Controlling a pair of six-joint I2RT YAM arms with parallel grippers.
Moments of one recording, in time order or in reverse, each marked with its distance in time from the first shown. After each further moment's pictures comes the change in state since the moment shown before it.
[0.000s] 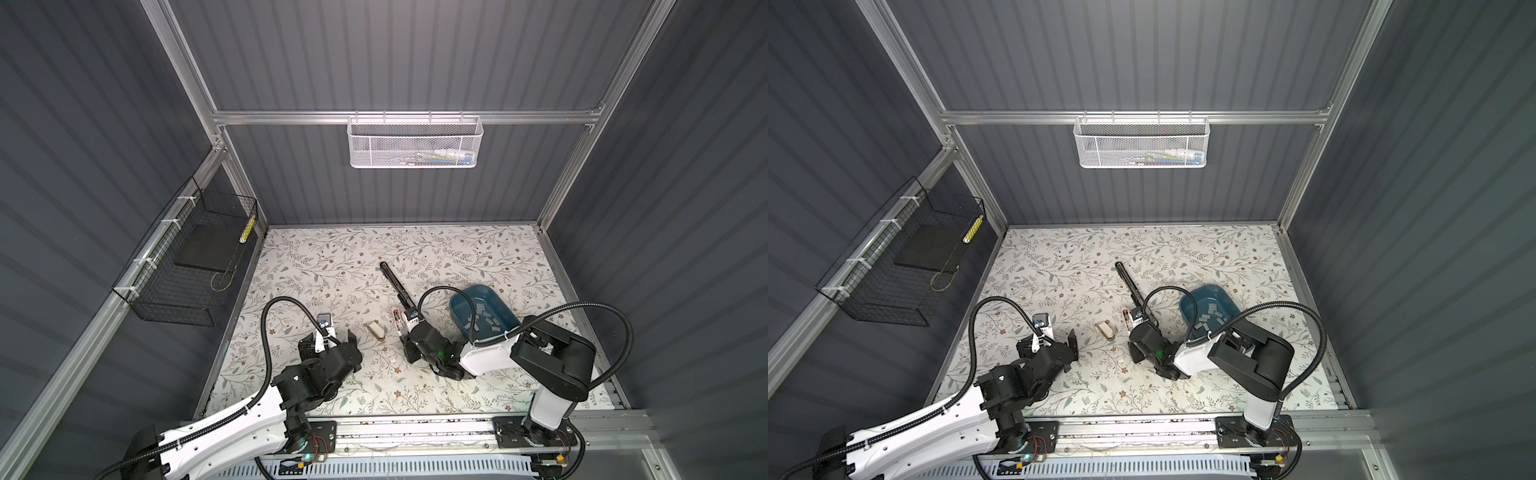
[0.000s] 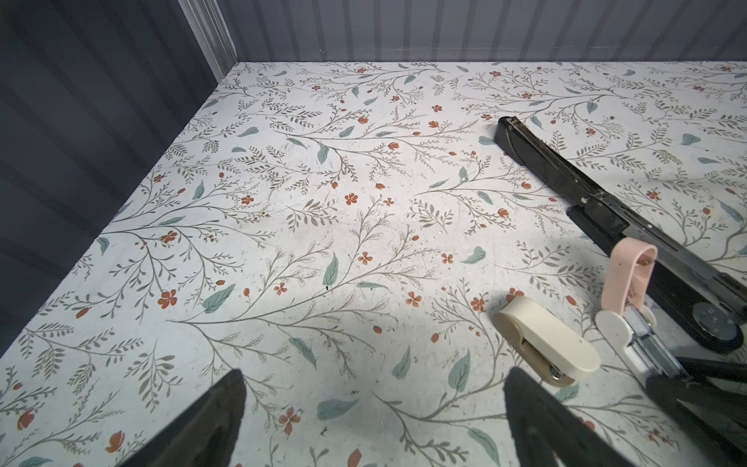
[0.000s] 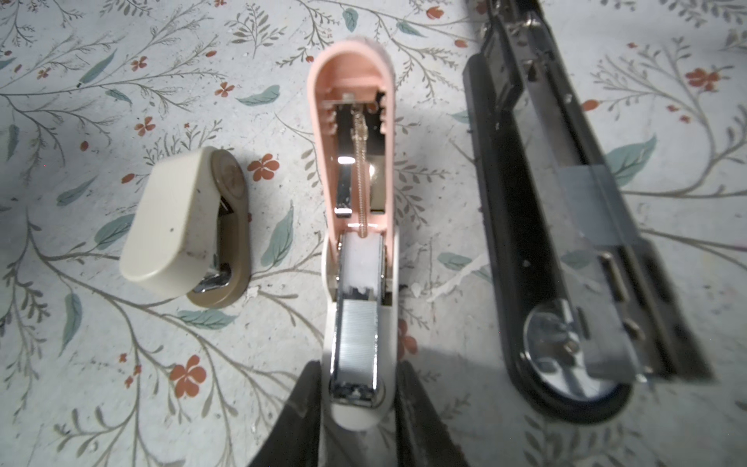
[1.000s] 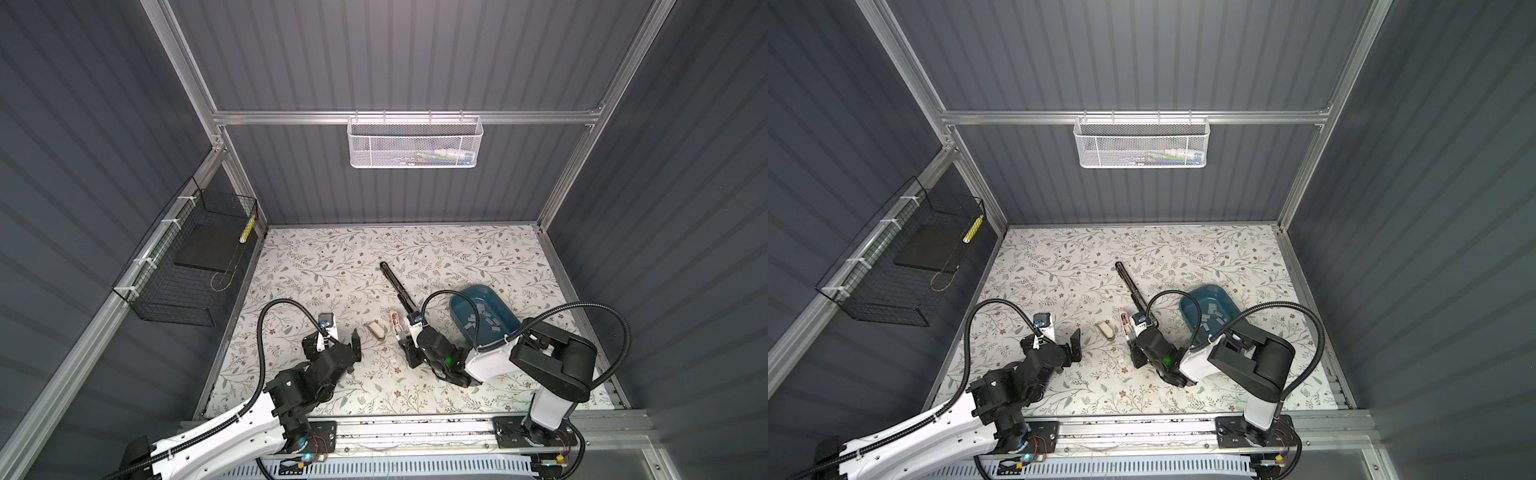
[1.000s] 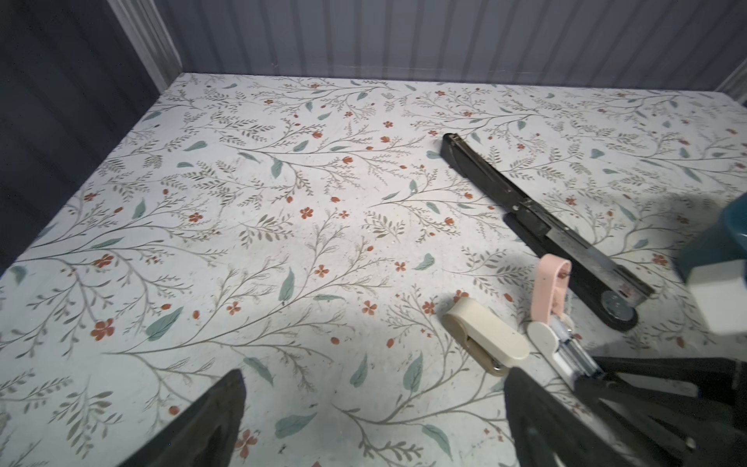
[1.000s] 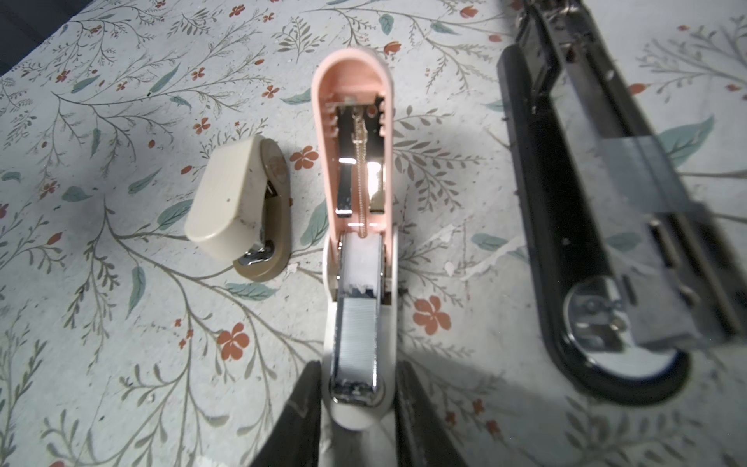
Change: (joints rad) left arm 0.000 -0.056 -0.031 0.160 0.126 0.135; right arm 0.018 -0.013 -0.096 0.159 -0.065 0.013
